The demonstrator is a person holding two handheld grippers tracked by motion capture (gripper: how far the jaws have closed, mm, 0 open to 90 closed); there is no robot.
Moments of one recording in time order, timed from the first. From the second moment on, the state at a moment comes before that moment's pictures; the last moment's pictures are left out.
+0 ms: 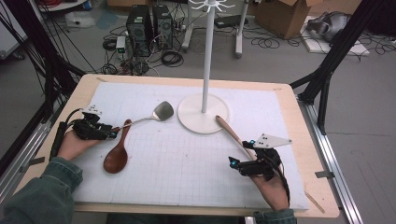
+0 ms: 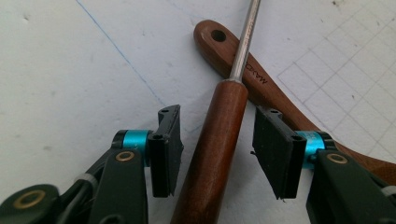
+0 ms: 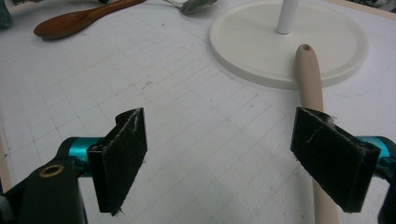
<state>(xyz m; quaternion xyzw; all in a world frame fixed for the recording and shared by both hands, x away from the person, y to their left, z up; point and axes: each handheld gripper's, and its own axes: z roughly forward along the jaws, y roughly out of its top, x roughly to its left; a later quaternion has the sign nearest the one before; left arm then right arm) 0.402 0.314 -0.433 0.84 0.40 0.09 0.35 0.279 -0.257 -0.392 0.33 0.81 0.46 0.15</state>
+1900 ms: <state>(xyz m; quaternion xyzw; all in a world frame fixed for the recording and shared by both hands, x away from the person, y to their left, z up) 0.378 0.304 -0.411 0.89 0.32 0.08 0.33 0.279 -0.250 -0.393 0.32 0.81 0.46 0.13</state>
